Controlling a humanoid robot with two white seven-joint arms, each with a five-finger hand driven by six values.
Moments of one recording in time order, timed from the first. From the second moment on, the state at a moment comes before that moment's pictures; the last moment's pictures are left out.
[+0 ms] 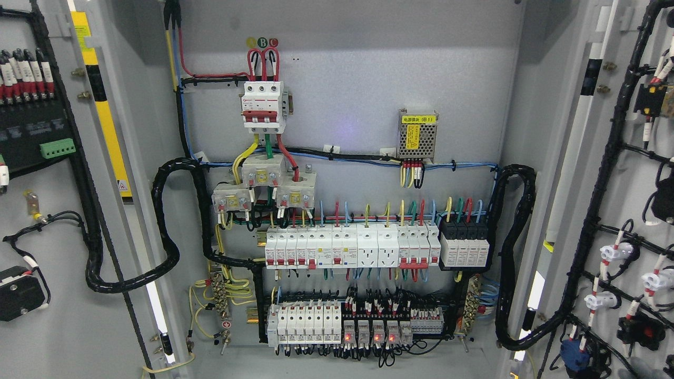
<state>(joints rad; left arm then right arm) 0.35 0.41 0.35 -1.76 0.70 -0.18 -0.68 0.39 -0.22 -0.22 -2.06 -0.74 -0.46 0.44</state>
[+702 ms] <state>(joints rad) 0.37 0.23 -0.06 -1.37 0.43 -0.30 -0.36 0.39 -0.21 -0.02 -1.68 -0.53 -0.45 0.44</state>
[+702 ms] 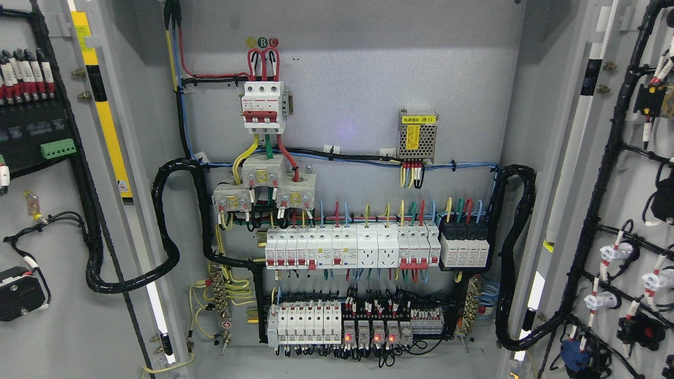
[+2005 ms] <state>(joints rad) 0.11 0.02 -0.28 -0.26 0.26 0.01 -0.17 0.30 -0.12 0.06 -0.51 -0.33 -0.34 0.35</state>
